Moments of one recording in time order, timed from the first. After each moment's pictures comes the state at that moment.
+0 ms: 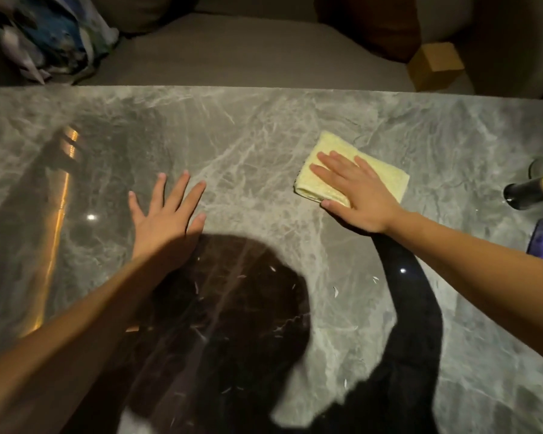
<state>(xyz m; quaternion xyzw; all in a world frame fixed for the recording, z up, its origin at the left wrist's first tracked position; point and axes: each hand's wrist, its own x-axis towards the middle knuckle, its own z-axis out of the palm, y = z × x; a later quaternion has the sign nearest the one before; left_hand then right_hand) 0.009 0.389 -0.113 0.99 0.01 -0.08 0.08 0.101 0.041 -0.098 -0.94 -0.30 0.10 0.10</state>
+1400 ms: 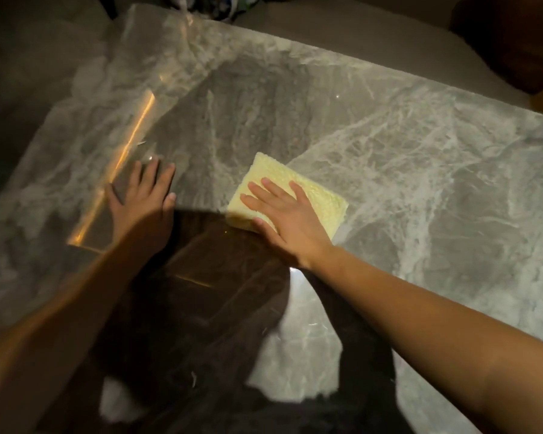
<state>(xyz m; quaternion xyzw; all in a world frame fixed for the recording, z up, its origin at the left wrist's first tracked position) -0.154 0.553 -0.109 0.97 0.22 -0.02 0.11 -0.051 0.308 -0.095 -0.86 -0.46 0.14 0.16</state>
